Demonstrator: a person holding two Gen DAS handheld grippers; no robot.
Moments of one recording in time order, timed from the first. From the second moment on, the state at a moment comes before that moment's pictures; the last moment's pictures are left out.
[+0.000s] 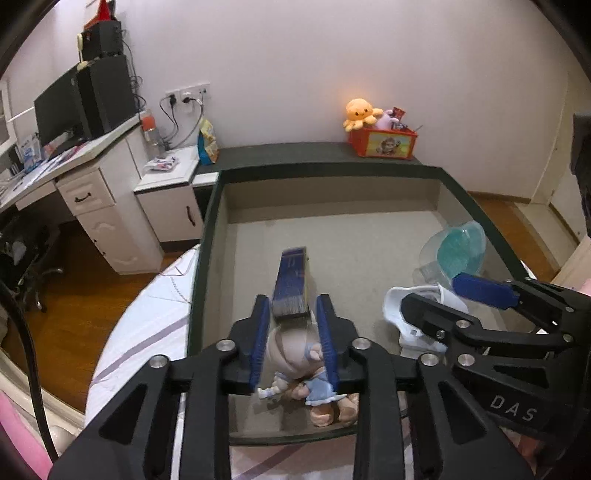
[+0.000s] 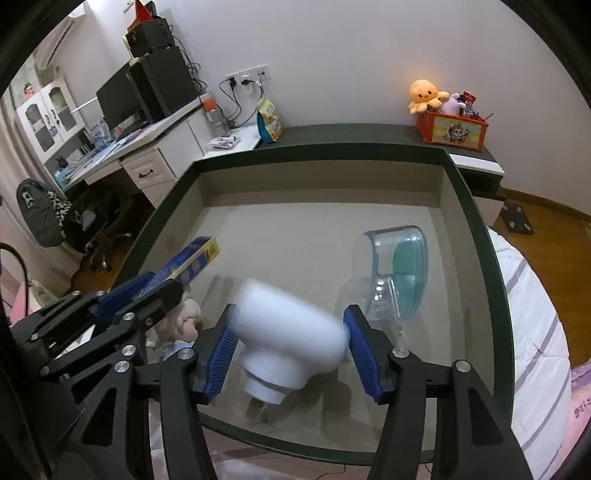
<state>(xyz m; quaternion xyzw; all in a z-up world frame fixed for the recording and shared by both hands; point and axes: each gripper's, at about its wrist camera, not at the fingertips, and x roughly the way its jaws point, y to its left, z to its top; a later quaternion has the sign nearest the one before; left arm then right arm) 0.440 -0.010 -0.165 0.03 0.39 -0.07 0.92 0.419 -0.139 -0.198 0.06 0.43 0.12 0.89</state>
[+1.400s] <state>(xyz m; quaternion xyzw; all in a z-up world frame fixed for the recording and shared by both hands) 0.051 0.002 -0.030 0.02 0.07 -0.01 1.00 0.027 -0.149 -0.049 0.01 0.07 0.02 1.00</state>
